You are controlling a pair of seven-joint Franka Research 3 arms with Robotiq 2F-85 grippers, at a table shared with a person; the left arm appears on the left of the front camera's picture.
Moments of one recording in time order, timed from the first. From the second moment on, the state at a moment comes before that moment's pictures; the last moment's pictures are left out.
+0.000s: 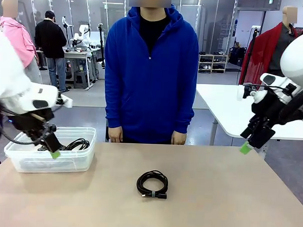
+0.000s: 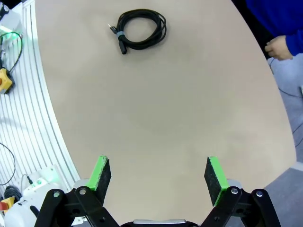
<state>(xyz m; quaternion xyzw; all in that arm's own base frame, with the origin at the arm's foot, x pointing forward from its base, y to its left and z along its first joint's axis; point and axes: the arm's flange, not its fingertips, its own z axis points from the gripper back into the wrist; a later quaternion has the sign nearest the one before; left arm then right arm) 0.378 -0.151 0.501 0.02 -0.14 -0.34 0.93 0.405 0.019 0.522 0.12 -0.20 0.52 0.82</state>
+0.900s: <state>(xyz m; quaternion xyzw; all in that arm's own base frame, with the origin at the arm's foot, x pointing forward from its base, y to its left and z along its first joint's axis) 0.424 -0.276 0.460 0.03 -0.13 -0.49 0.86 0.388 -0.029 0.510 0.11 -0.22 0.47 0.85</state>
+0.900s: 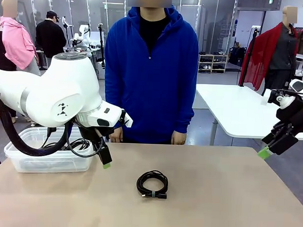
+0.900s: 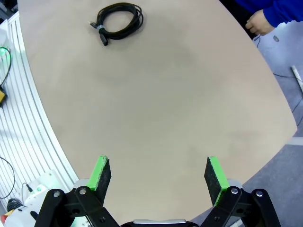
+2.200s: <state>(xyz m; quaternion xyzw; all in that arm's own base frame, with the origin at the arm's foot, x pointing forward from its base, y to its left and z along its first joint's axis) 0.399 -0.382 0.437 0.03 -0.15 -0.60 0.79 0.388 -0.029 0.510 0.12 -0.22 0.47 0.85</state>
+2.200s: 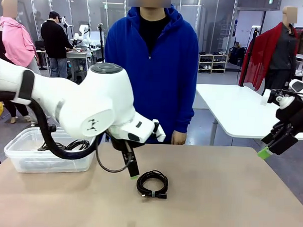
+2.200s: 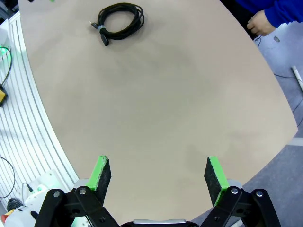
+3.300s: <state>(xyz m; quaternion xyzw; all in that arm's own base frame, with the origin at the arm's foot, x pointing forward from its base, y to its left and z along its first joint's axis) 0.426 -0.442 0.381 0.04 -0.10 -0.70 0.71 0.388 -0.028 0.510 0.12 -0.22 0.47 0.85</state>
